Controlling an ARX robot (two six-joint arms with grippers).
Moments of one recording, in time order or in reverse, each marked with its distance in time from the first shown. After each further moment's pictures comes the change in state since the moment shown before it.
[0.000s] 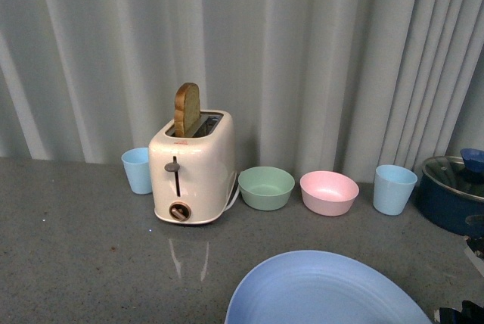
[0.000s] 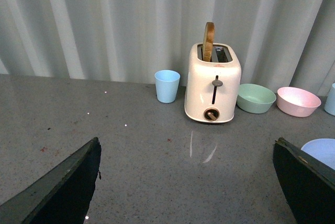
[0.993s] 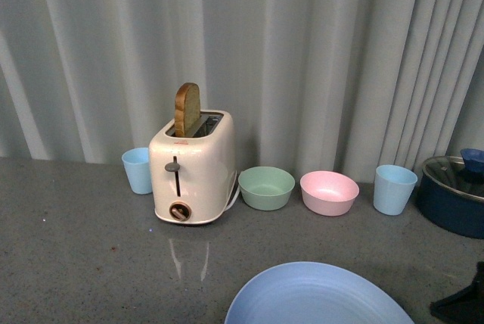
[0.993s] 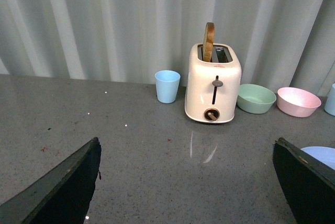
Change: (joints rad) left arm 0.000 0.000 0.000 0.000 0.000 0.000; right arm -0.094 -0.142 -0.052 -0.046 -0.017 -0.004
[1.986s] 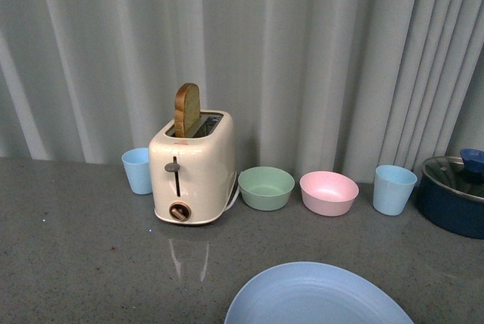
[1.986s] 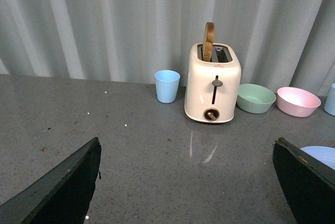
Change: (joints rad) left arm 0.000 0.000 0.000 0.000 0.000 0.000; right arm 0.123 -1.308 -0.391 -0.050 0.464 -0.284
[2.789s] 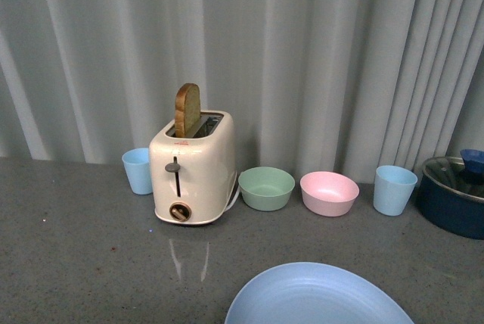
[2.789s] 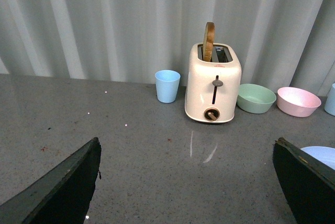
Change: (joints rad) left arm 0.000 0.000 0.000 0.000 0.000 0.000; right arm 0.002 -0.278 -0.183 -0.093 0.006 -0.005
